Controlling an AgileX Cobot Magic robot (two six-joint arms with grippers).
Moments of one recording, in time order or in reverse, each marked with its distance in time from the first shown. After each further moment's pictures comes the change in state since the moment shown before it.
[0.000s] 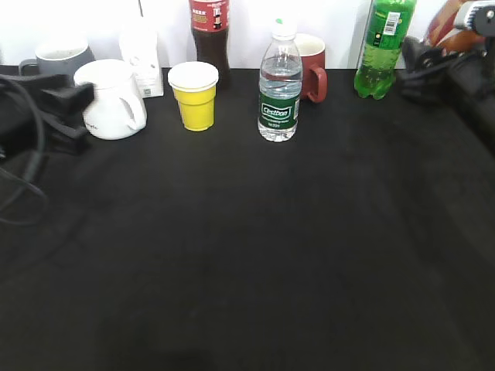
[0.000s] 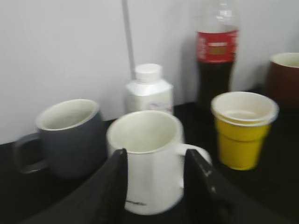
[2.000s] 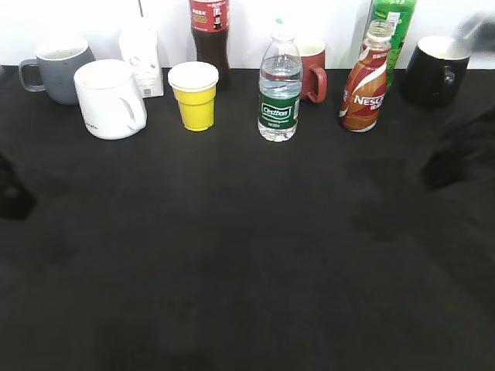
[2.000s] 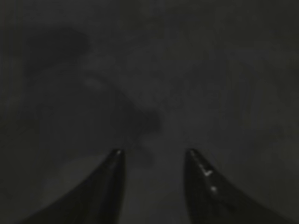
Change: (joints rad) left arm -0.032 -0.249 -0.398 -0.141 1.675 -0.001; right arm -0.013 -0.394 -0.316 -0.123 1.895 0.142
